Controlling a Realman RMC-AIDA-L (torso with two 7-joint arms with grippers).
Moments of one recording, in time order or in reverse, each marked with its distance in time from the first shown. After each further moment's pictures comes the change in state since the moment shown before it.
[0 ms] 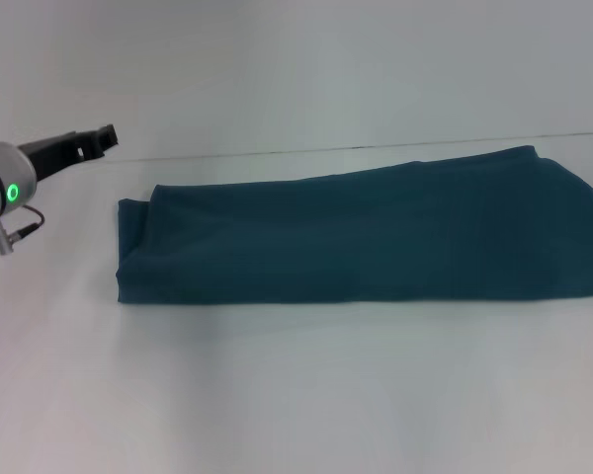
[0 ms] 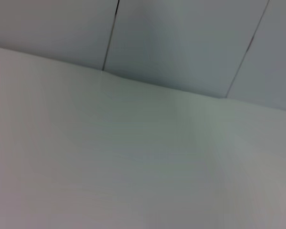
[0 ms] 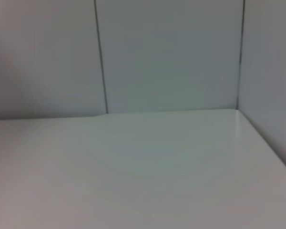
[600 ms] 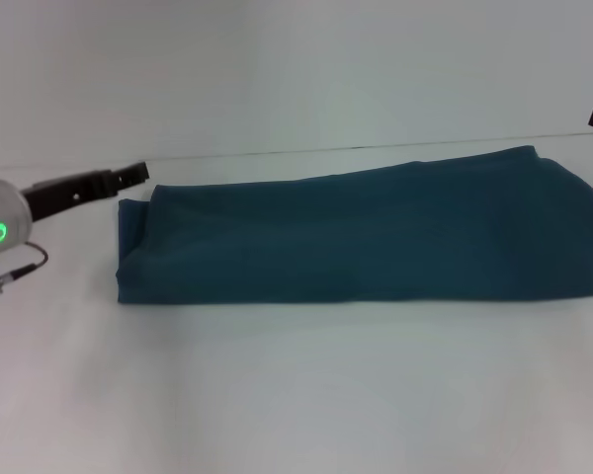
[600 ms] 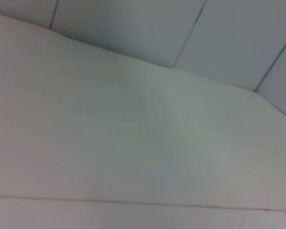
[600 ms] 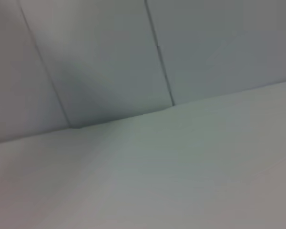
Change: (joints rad) left arm 0.098 0.010 0.003 0.067 0.010 0.298 -0.031; right arm -0.126 0.001 -0.002 -0.056 0.004 -0.358 0.165
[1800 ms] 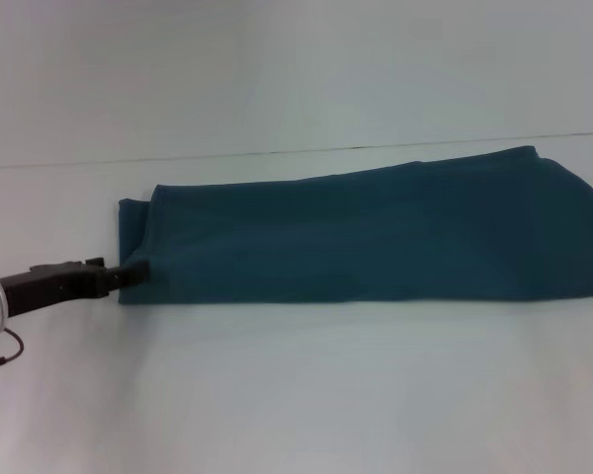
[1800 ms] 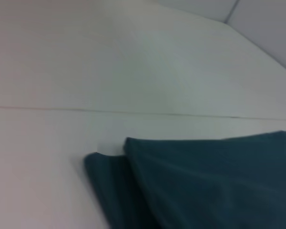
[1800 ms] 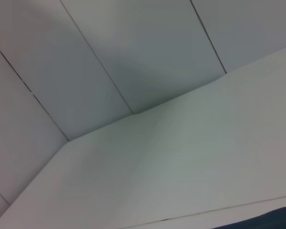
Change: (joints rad) left arm 0.178 -0.021 0.071 0.132 0.079 0.251 0.032; right arm -0.149 -0.017 -0.079 -0.225 -0.006 -0.356 0.371
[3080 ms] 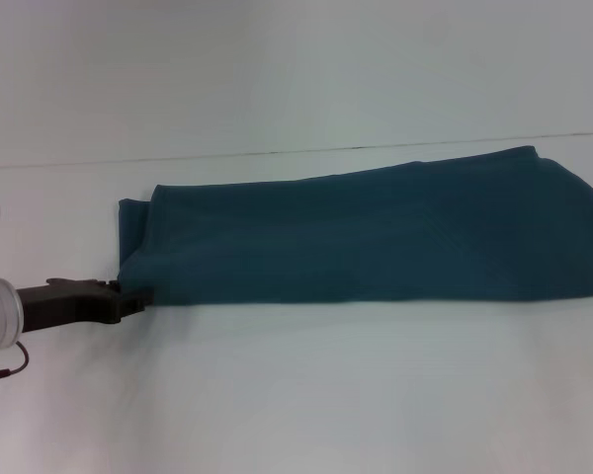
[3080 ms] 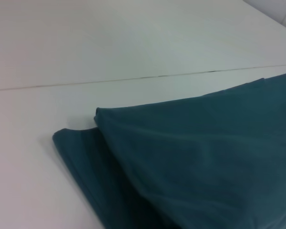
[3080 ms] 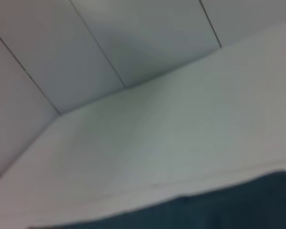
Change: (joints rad) left arm -0.015 0.000 0.060 0.007 0.093 0.012 0.031; right arm -0.010 0.014 -0.017 0.004 -0.065 0.008 -0.009
